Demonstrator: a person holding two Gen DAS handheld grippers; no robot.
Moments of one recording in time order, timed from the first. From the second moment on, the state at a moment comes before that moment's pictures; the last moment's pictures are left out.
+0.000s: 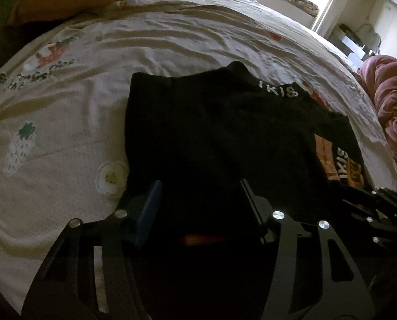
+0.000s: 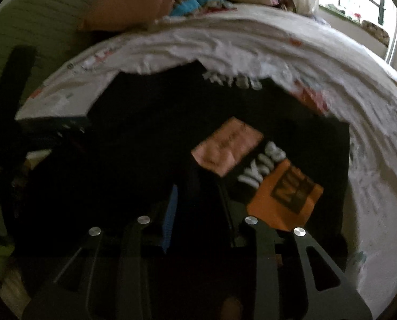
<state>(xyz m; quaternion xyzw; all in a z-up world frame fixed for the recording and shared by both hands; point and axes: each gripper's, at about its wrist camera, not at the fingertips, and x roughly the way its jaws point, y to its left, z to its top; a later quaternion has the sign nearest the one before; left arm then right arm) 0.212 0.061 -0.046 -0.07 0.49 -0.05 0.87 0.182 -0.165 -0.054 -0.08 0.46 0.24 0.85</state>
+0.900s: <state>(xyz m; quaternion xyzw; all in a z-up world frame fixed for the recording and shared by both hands) 0.192 0.057 -0.028 -0.07 0.47 -0.07 0.88 0.151 -0.195 -0.030 -0.04 0.42 0.21 0.88</state>
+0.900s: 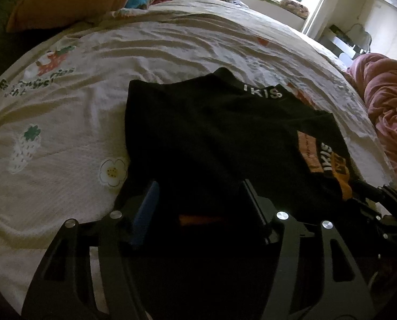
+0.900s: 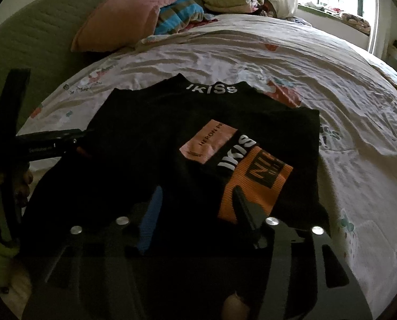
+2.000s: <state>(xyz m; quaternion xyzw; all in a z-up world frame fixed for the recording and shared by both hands) 0.121 0.063 0.037 -0.06 0.40 -0.05 0.91 0.089 -0.233 0.033 -0.02 0.34 0.19 0.92</state>
